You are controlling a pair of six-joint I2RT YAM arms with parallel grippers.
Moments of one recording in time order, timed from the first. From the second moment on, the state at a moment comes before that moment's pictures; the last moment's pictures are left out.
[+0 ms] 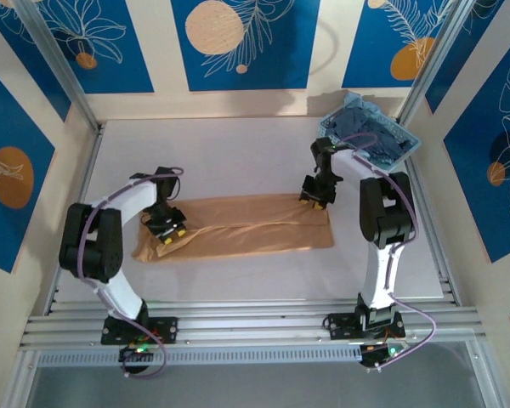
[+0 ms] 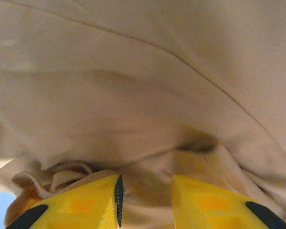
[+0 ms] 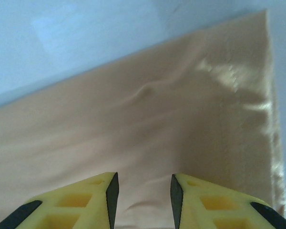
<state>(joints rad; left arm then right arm) -0.20 1.74 1.08 -0.98 0.10 -0.80 0.22 2.04 1.50 -0.99 -0.18 0.55</state>
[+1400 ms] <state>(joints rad) -0.37 2.79 2.69 -0.63 0.29 -0.89 0.64 1.74 1.10 -0.94 -0.41 1.10</state>
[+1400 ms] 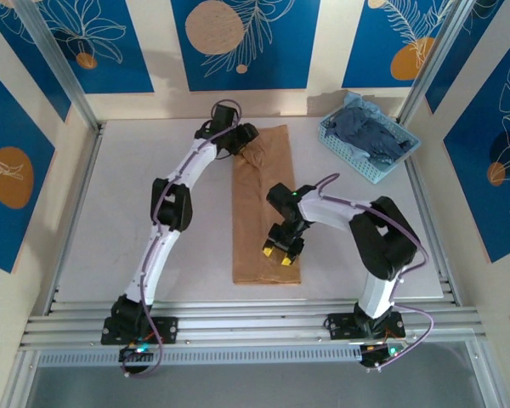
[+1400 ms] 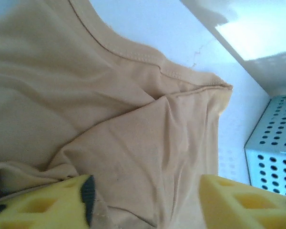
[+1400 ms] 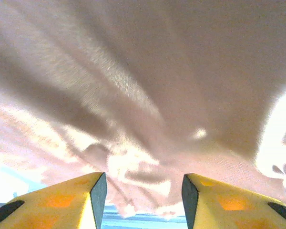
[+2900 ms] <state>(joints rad) -0.82 1.68 0.87 -0.66 0.49 -1.09 0.49 1.54 0.68 -0.81 -0.60 0.87</state>
